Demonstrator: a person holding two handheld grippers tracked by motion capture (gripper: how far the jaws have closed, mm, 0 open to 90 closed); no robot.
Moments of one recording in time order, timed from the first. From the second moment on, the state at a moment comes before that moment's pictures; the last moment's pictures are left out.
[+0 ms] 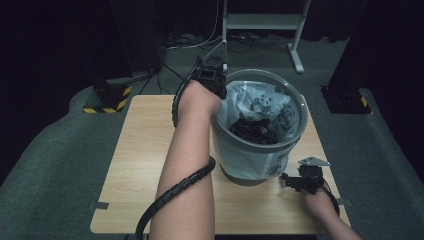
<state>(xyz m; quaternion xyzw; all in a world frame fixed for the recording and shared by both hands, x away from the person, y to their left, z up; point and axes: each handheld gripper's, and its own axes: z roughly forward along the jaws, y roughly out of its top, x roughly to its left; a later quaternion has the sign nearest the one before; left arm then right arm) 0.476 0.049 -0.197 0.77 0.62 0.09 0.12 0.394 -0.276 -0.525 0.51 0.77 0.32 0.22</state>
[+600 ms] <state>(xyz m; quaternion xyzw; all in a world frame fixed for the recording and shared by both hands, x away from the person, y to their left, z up) 0.475 0.054 -0.182 0.77 0.61 0.09 0.16 0.394 -0.276 -0.524 0.51 0.77 0.32 0.22</state>
